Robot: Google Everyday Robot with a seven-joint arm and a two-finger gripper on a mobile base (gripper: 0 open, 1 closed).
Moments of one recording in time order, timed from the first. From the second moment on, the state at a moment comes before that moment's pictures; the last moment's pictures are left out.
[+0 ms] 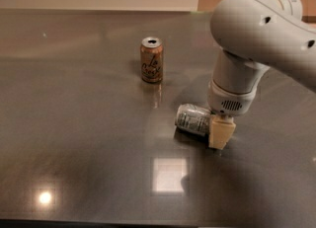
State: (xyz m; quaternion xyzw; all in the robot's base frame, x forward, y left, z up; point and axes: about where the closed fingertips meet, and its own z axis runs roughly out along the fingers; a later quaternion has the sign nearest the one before) arm 0.440 -0.140 0.824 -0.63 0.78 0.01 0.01
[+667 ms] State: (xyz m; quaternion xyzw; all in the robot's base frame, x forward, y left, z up) arm 0.430 -0.164 0.844 -0.64 0.77 0.04 0.07
